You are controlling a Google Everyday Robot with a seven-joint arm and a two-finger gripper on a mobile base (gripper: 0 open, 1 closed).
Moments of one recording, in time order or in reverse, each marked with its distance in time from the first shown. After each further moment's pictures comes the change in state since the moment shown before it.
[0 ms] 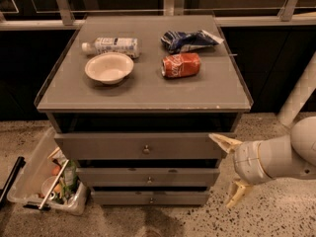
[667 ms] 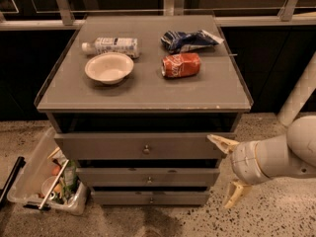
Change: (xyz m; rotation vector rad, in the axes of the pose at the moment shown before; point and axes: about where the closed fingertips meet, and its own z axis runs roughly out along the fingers) arm -0.001 0.003 0.004 -0.019 0.005 0.016
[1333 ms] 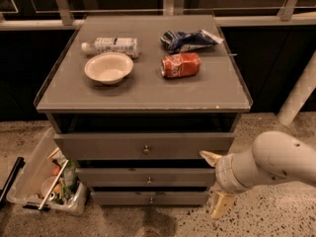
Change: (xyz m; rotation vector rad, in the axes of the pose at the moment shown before) arm 0.028 0.027 0.065 -0.090 0.102 0.127
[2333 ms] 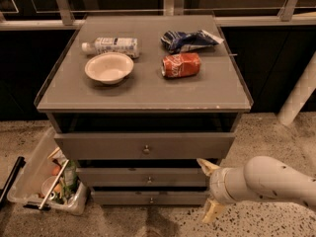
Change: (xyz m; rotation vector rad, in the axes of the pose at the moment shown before) arm 0.018 0.004 0.058 0.098 -0.024 0.016
